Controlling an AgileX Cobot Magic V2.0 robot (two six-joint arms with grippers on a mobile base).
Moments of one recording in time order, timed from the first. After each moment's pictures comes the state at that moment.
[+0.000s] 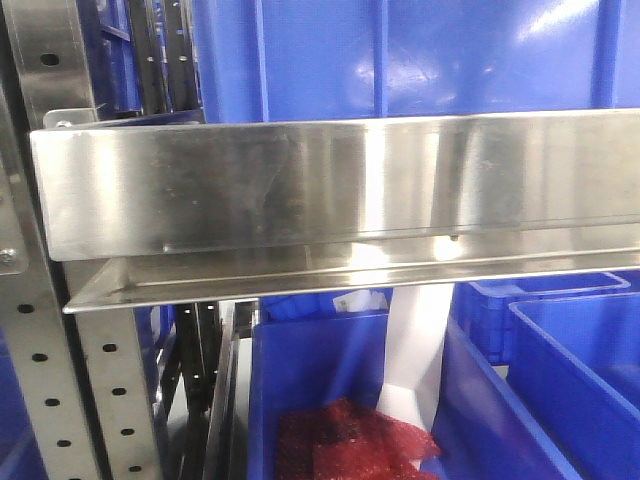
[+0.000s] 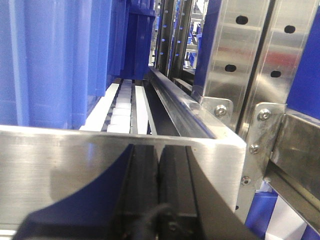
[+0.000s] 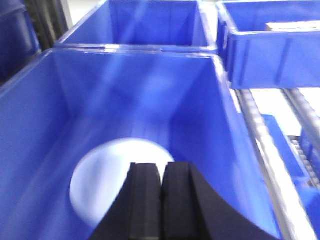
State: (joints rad) left arm -0.03 -0.02 0.03 0.01 0.01 -0.09; right arm 0.32 1.19 -1.47 -0.17 0.68 0.22
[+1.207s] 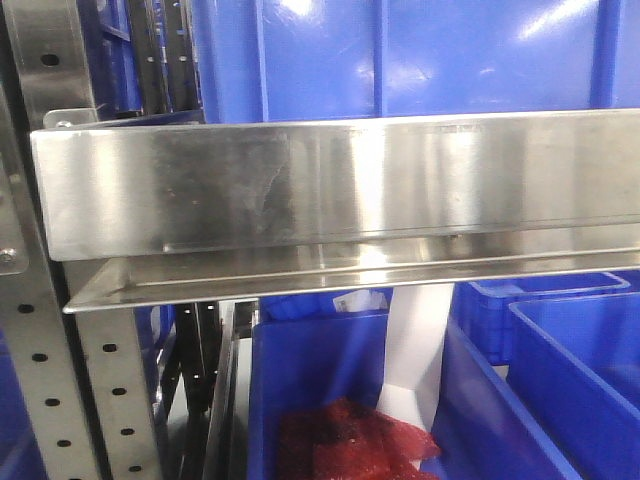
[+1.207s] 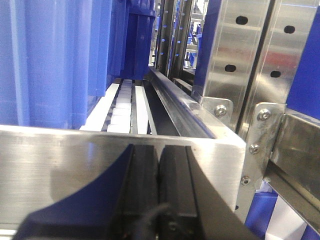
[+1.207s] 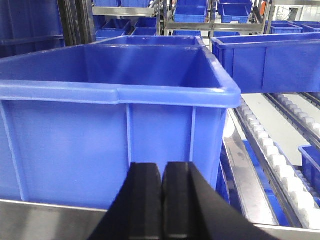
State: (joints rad) left arm -0.03 -0.02 0.03 0.01 0.01 -0.09; right arm 0.32 0.39 -0.64 -0.17 0.41 0.22
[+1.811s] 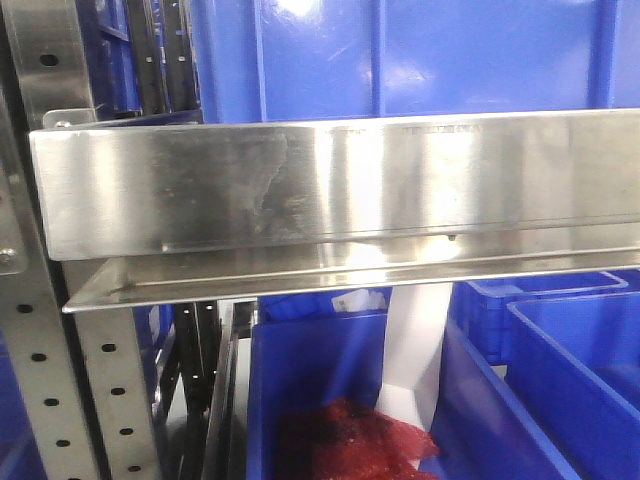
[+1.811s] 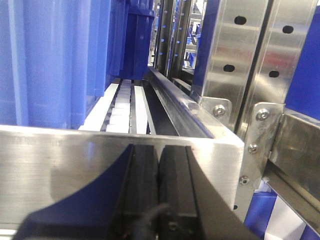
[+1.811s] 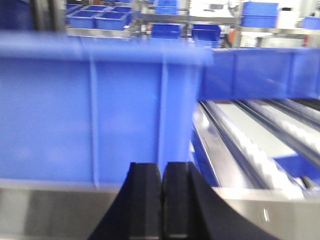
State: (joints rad) left arm -0.03 -0.02 0.03 0.01 0.01 -0.09; right arm 0.13 0.17 -0.22 0.03 0.11 -0.01
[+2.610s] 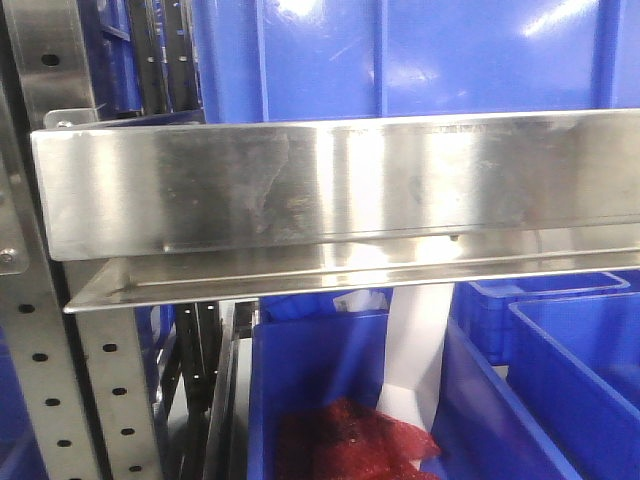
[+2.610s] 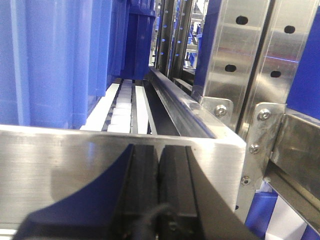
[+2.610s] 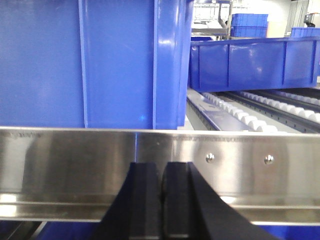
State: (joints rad) left arm -0.03 -0.02 0.03 0.01 0.01 -0.09; right arm 0.12 -0.01 0.03 0.05 -0.01 -0.01
